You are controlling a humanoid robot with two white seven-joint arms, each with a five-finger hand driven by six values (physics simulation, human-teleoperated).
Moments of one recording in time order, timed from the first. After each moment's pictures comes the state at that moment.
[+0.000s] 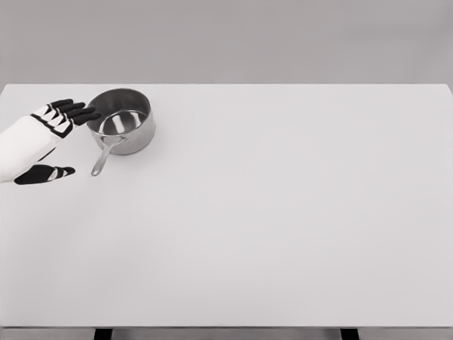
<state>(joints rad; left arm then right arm) 0.00 0.71 0.09 -1.74 -0.49 -0.61 -0.23 0.06 0.00 -0.08 0.05 -0.27 -0.07 0.21</state>
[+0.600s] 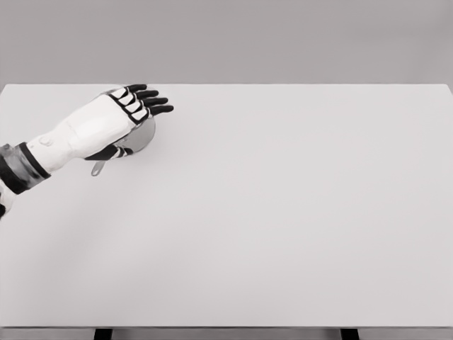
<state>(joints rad) -0.29 0.57 -0.16 -1.71 -0.67 -0.61 -0.31 0.06 0.00 -0.08 0.05 -0.27 -0.07 0.21</state>
